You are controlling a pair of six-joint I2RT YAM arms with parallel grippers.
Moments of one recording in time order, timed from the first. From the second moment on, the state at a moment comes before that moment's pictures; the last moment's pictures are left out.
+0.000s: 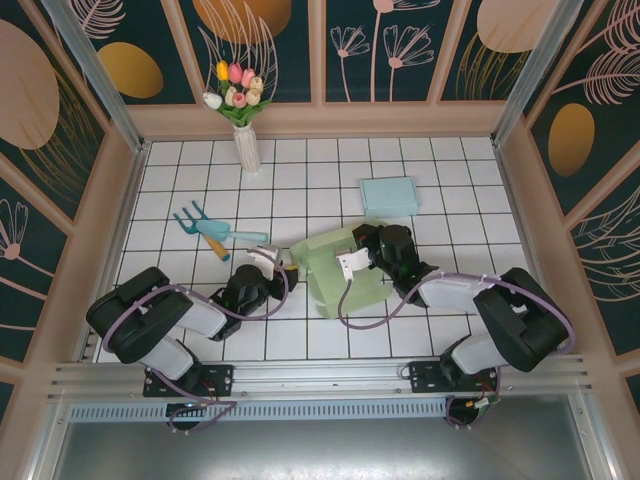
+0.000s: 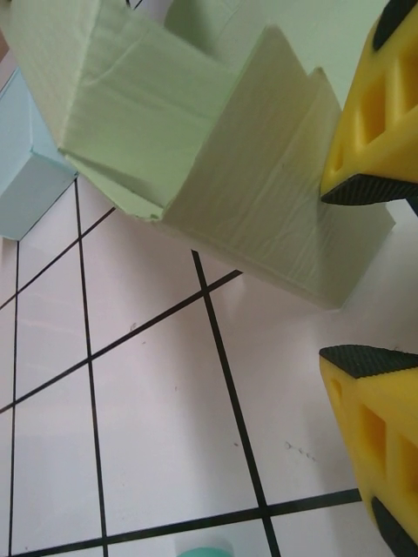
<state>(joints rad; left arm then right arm) -0.75 1.56 0.21 0.94 -0.10 -0.36 0.64 1.43 0.47 0.58 0.06 -1.65</state>
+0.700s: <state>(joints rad) -0.75 1.62 0.29 0.96 -0.07 -0.35 0.64 1.47 0.49 0.61 0.08 -1.68</state>
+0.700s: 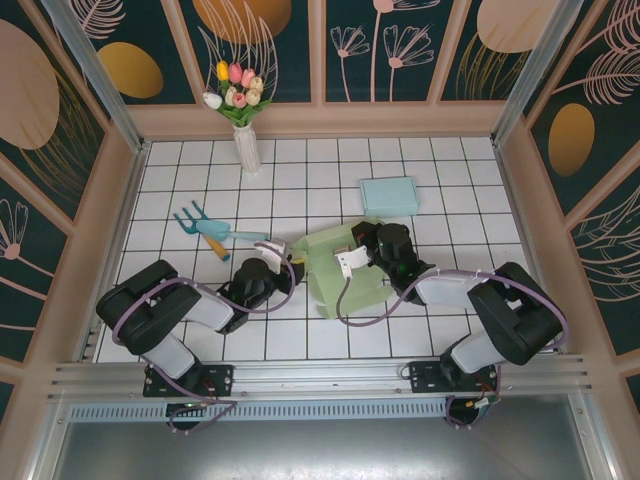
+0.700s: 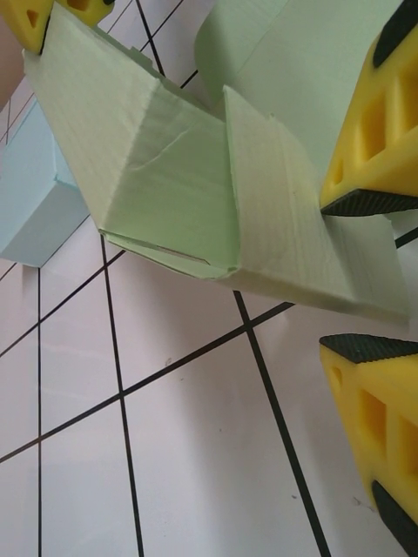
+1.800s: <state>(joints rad) -0.78 1.78 0.40 1.01 -0.08 -0.51 0.65 1.50 0.50 0.63 0.11 -1.68</state>
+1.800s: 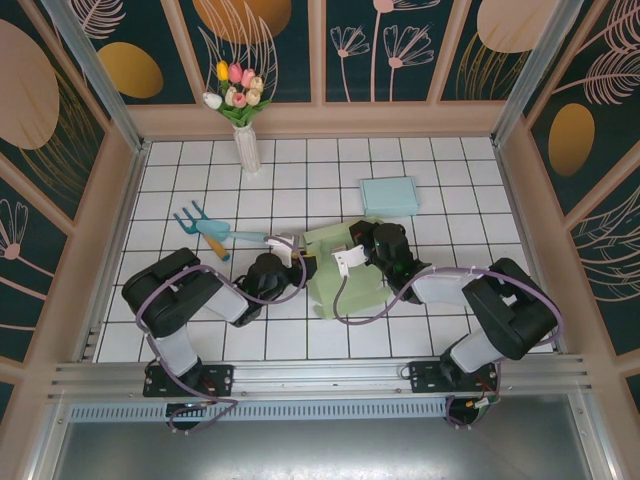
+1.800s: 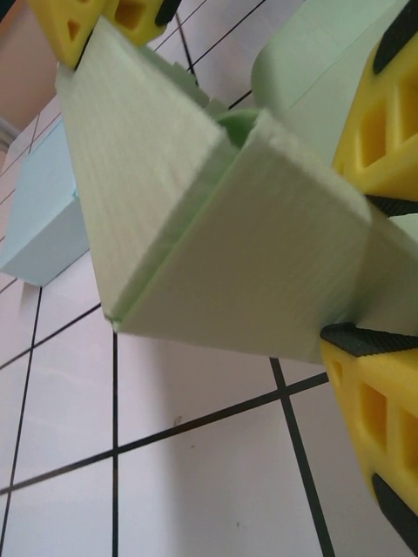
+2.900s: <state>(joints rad) -0.86 1.85 0.72 0.47 -0.76 -0.68 0.69 1.50 0.54 0.59 0.06 -1.62</state>
